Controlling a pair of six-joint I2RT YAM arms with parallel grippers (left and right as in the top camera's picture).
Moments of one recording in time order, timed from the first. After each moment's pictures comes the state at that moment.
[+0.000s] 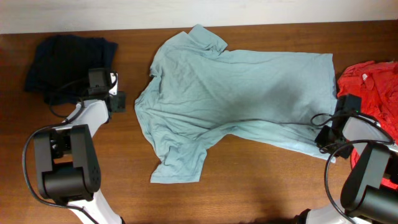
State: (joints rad) left arm 0.09 1.97 1.16 -0.23 -0.15 0.12; right arm -0.42 1.74 0.93 -0.68 0.24 0.27
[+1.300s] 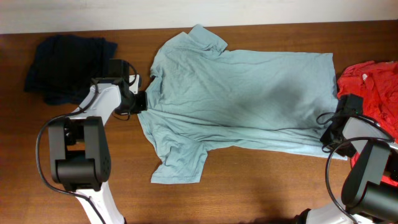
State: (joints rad) left arm -0.02 2.07 1.39 -0.66 0.11 -0.07; right arm -0.43 1.76 0.92 -0.61 0.40 0.28
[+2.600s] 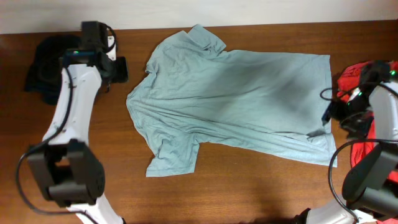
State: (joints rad) left arm 0.01 1.93 1.75 -0.94 0.02 -0.09; right arm -0.44 1.80 1.49 -1.31 -0.01 0.19
